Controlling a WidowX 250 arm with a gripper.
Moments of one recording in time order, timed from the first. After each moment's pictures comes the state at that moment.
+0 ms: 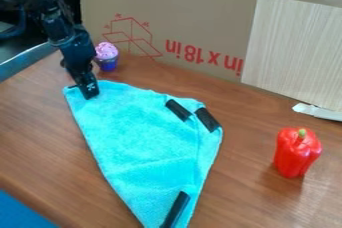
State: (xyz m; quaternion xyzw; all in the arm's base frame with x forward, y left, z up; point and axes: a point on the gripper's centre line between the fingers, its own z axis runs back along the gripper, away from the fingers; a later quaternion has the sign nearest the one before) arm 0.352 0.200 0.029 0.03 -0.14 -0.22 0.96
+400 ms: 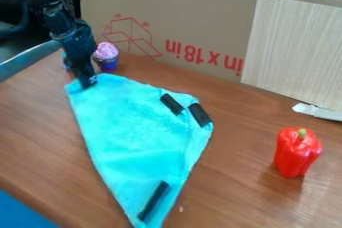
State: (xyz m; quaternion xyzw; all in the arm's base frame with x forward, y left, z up) arm 0.364 0.208 0.034 0.03 -0.15 -0.19 0.97
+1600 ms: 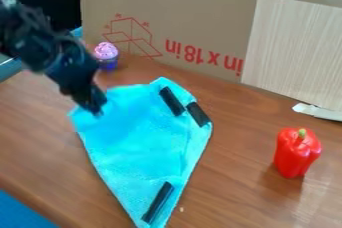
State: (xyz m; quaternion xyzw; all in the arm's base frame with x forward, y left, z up) arm 0.264 0.083 0.097 0.07 -0.29 -0.22 0.93
